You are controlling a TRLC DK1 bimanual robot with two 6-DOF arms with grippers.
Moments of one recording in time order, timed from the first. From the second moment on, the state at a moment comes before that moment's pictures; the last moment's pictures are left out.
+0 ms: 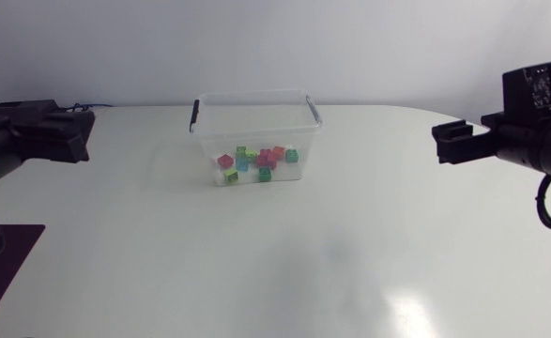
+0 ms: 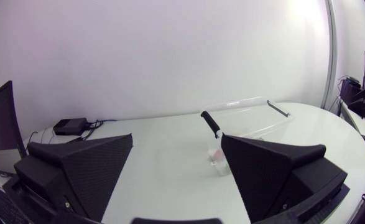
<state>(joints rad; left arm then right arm) -0.14 0.77 0.71 -0.18 -0.12 0.08 0.10 0.99 0.80 -0.26 0.09 -0.17</state>
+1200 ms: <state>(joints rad) -0.05 0.21 0.24 -0.09 -0.06 0.15 0.02 0.34 0.30 -0.13 0.08 -0.17</state>
